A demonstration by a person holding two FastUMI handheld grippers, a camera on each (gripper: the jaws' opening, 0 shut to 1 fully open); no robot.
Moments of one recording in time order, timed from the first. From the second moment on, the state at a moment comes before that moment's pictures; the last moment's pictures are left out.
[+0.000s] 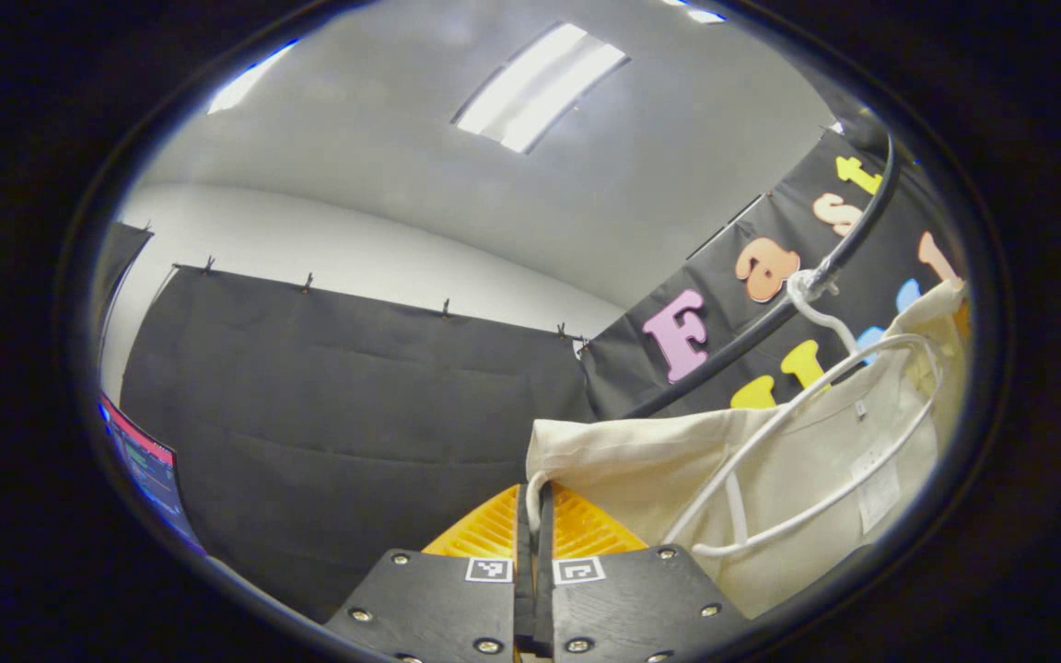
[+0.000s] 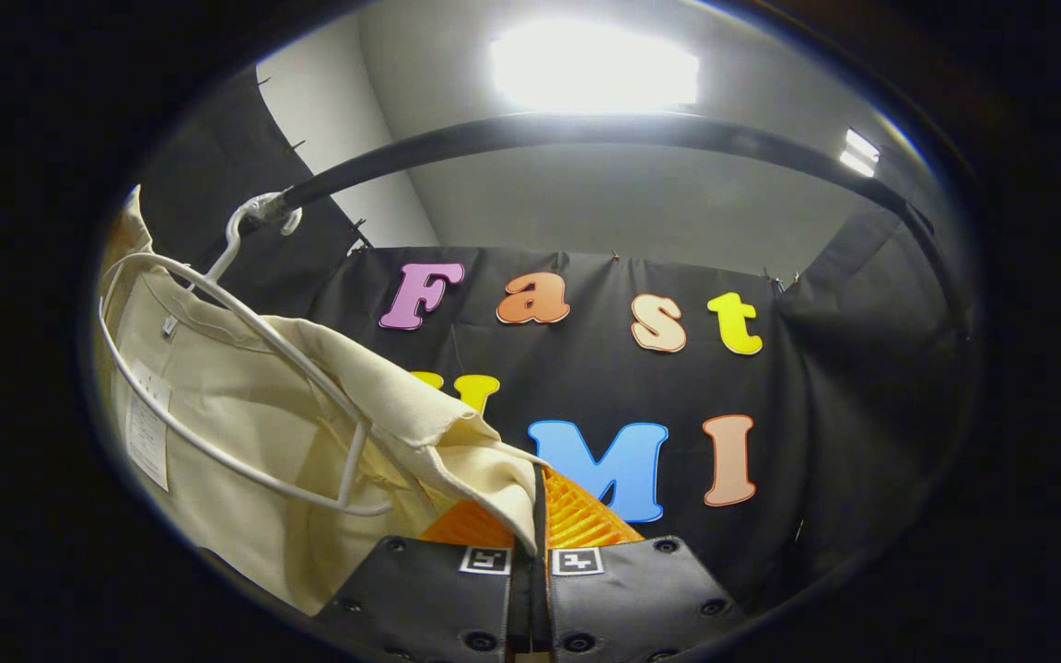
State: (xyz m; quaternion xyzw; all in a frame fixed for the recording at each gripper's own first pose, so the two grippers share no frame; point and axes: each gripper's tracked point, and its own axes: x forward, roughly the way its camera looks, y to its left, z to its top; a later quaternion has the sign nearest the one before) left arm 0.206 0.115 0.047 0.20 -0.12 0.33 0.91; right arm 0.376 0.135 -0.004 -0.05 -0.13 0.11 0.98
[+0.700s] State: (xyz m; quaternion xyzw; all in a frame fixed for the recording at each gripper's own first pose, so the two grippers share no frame) left arm 0.241 0.137 0.022 0.19 -0.11 0.31 0.93; right arm 0.434 0.151 -0.046 -0.05 -0.09 0.13 0.99
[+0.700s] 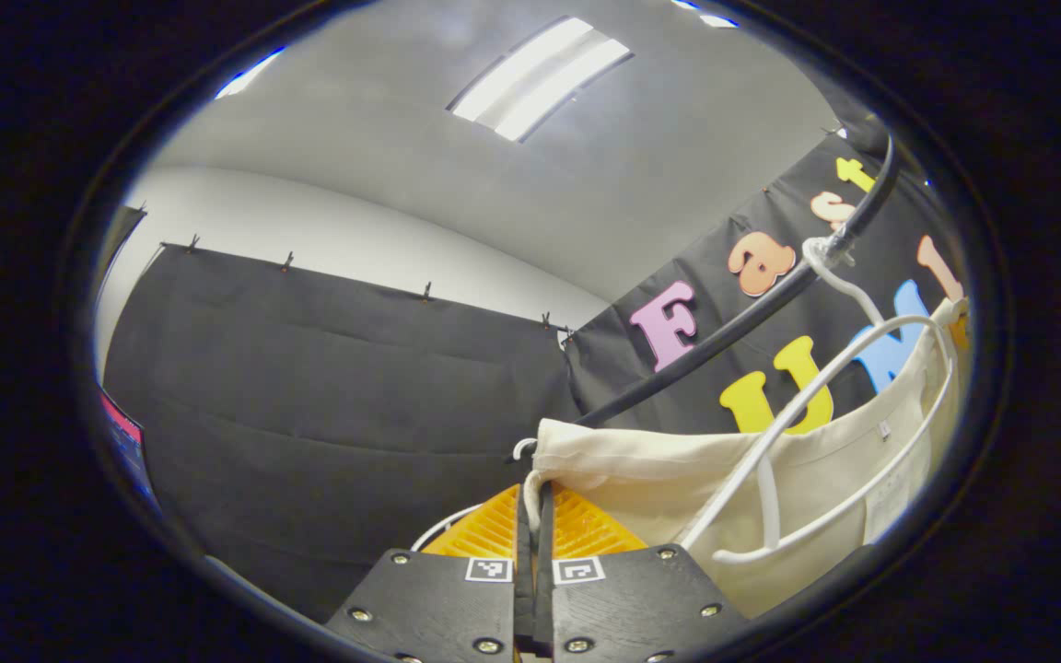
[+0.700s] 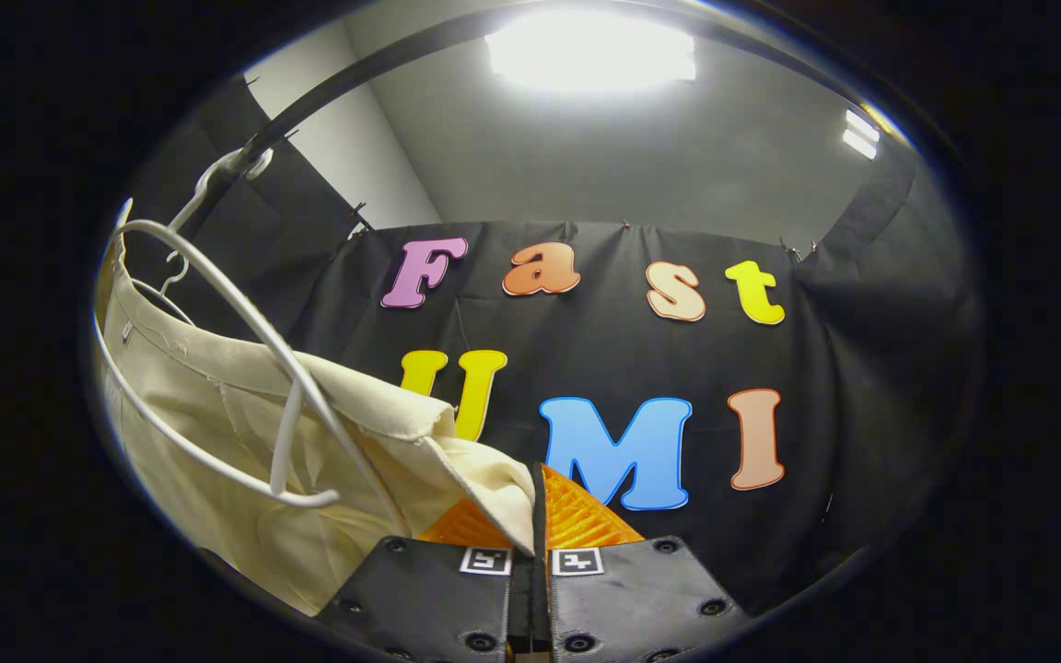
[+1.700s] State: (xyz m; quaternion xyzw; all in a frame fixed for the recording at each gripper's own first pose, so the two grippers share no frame) left arm 0.217 0.127 -0.075 0.17 -0.03 0.28 0.94; right arm 0.390 0.170 -0.127 -0.04 0.02 0.16 0.99
